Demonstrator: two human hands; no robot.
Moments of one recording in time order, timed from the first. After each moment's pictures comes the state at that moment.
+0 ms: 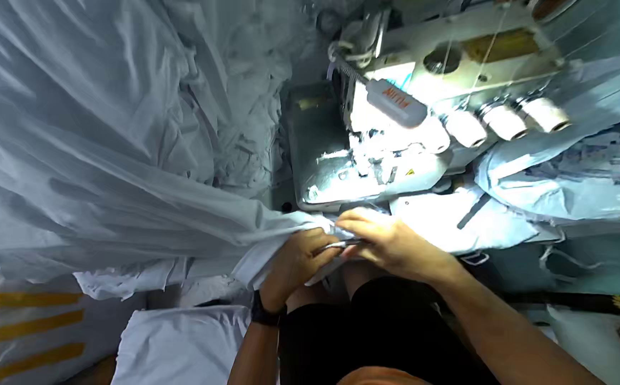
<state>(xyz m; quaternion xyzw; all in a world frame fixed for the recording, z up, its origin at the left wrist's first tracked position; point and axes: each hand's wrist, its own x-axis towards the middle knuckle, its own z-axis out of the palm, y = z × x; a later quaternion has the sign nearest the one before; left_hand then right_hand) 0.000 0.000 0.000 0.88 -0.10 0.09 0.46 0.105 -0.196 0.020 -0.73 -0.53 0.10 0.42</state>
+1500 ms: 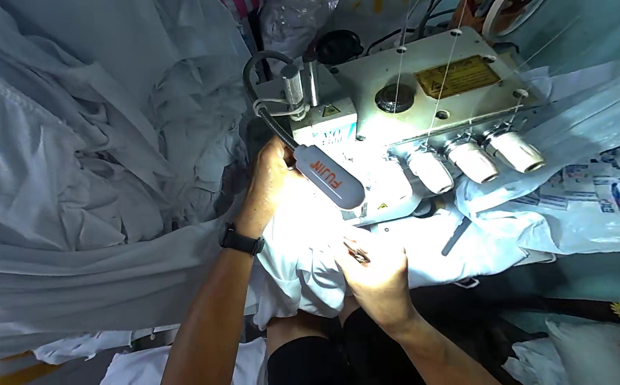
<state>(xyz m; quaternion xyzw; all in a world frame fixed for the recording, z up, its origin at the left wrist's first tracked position) 0.128 0.004 0.086 0.86 -0.02 0.18 0.48 0.092 -0.164 0.020 -0.75 -0.19 -0.13 0.62</state>
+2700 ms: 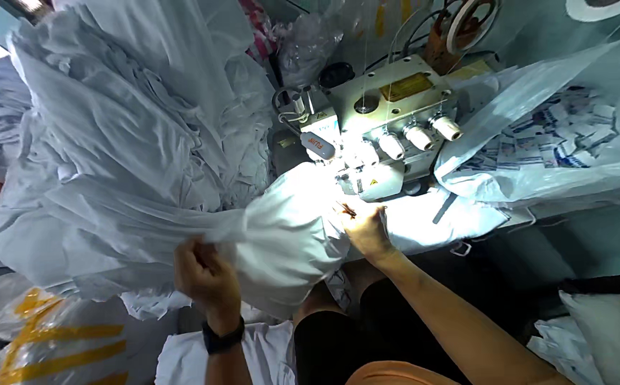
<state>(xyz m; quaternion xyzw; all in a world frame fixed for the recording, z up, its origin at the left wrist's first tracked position) -0.038 0.028 0.096 0.86 0.18 0.47 0.07 0.094 -0.163 0.013 -0.83 -0.18 -0.11 0.52</state>
